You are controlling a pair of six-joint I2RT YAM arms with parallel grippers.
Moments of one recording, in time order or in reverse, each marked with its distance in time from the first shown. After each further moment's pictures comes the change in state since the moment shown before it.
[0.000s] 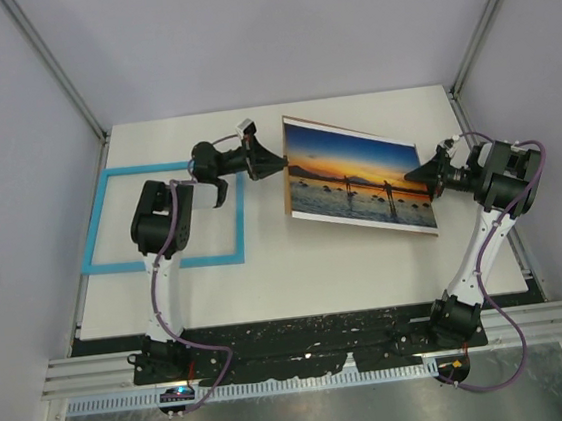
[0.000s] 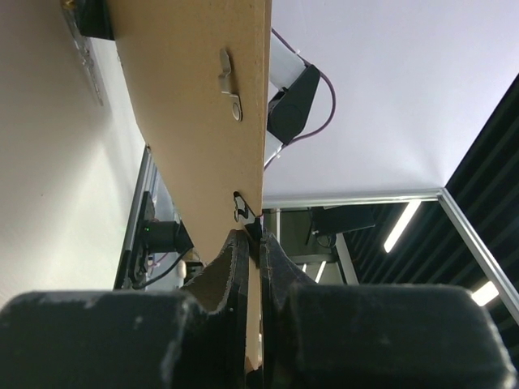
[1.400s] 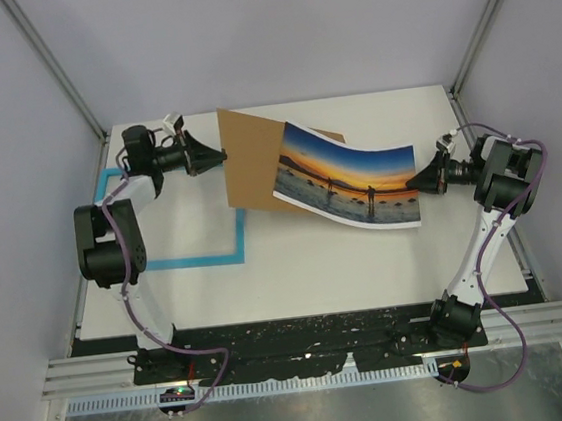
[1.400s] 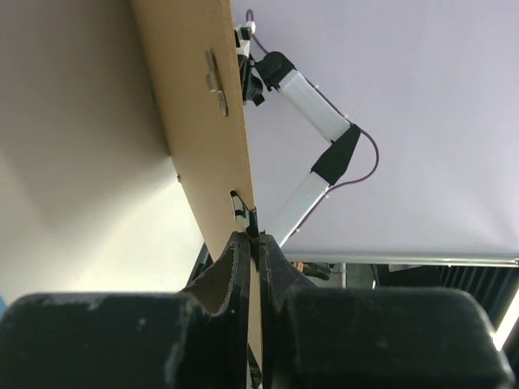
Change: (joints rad) left arm 0.320 -0.347 -0.076 -0.837 0.064 0.718; right arm -0.001 -0.001 0.086 0.005 0.121 0.022
